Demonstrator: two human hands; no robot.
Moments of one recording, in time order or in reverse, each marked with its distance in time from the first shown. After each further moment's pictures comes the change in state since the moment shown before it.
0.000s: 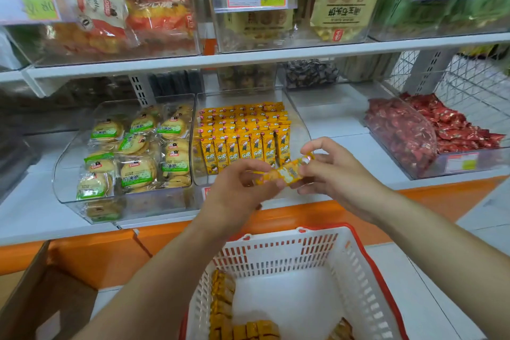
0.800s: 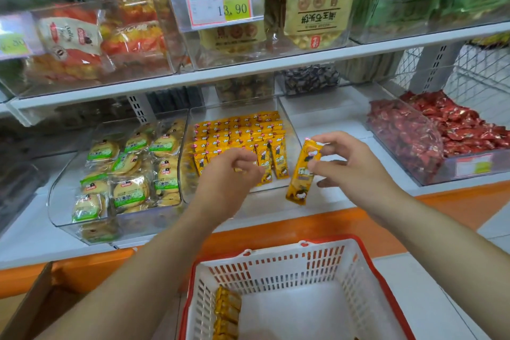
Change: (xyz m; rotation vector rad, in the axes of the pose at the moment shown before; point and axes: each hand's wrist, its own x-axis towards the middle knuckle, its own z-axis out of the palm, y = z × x) left_hand 0.049 0.016 0.009 0.446 0.164 0.139; right_hand 0.013 0.004 -0.043 -0.124 0.201 -0.187
